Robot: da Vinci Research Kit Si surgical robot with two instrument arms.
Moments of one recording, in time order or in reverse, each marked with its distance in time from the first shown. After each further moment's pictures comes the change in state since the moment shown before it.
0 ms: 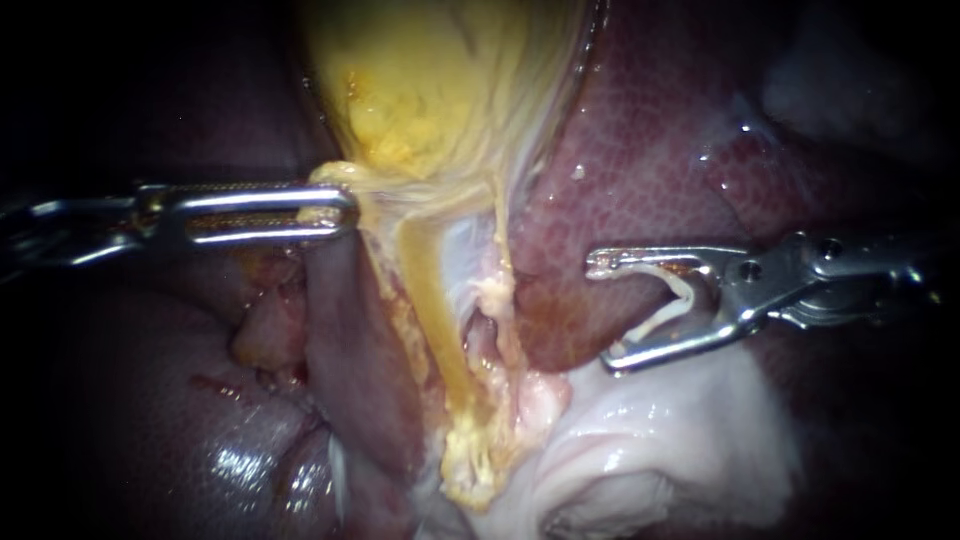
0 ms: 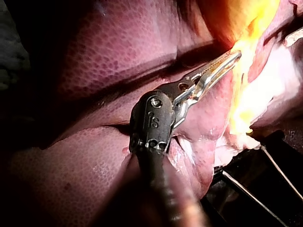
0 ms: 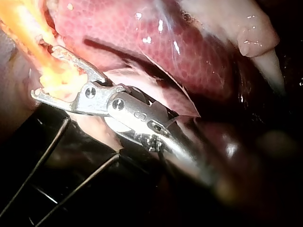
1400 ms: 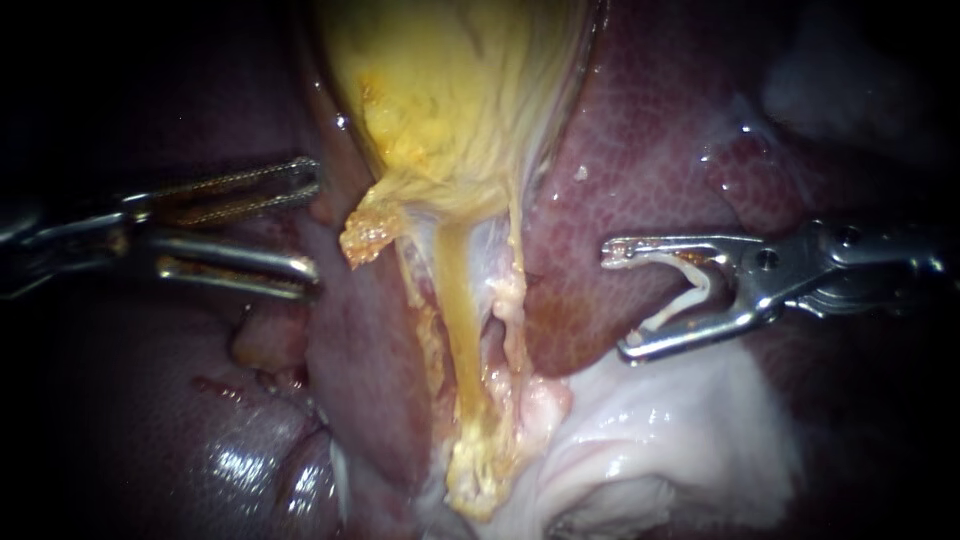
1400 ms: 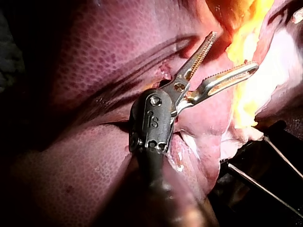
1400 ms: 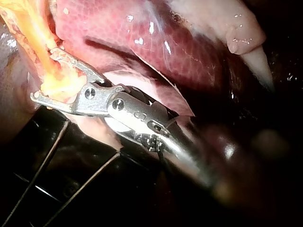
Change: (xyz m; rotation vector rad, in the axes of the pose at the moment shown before) right arm 0.002 0.000 -0.002 -0.006 -0.006 0.018; left arm 0.003 0.000 0.003 0.052 -0.058 0.113
